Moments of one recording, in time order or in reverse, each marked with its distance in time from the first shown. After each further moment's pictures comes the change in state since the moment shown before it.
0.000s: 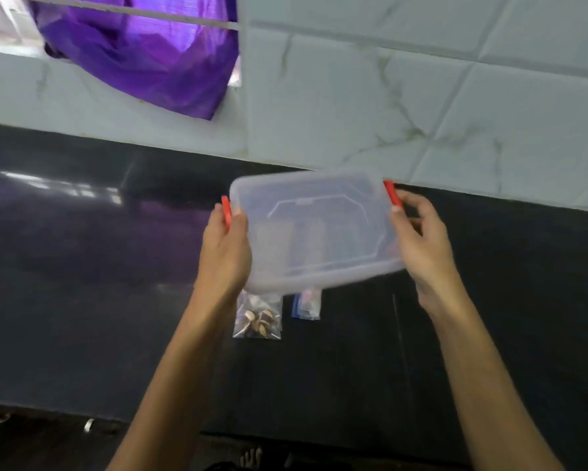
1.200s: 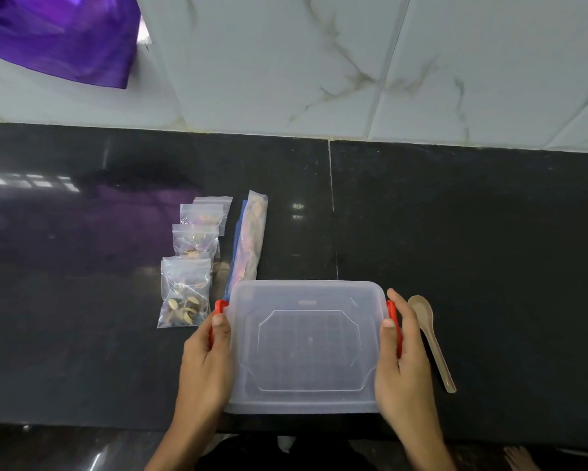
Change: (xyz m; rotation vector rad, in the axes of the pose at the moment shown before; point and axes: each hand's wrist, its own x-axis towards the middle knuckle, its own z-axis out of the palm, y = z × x) left_hand -0.106 -0.090 0.074 0.242 0.034 -0.182; right_hand -0.097 0.101 -0.097 -0.169 -0.009 0.345
